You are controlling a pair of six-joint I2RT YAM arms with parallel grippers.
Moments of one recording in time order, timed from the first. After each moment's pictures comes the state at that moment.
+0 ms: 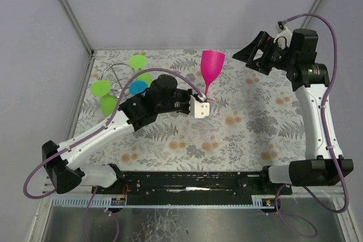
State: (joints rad) left arm -0.86 1.30 1.27 -0.37 0.26 0.87; right arm 0.01 1.34 1.61 -0.74 -0.61 0.57
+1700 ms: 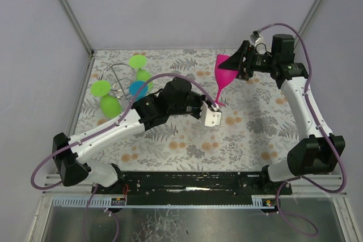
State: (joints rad) left arm -0.96 1.40 1.33 -0.36 0.25 1.01; right arm 0.08 1.46 1.46 -0.52 -0.97 0.67
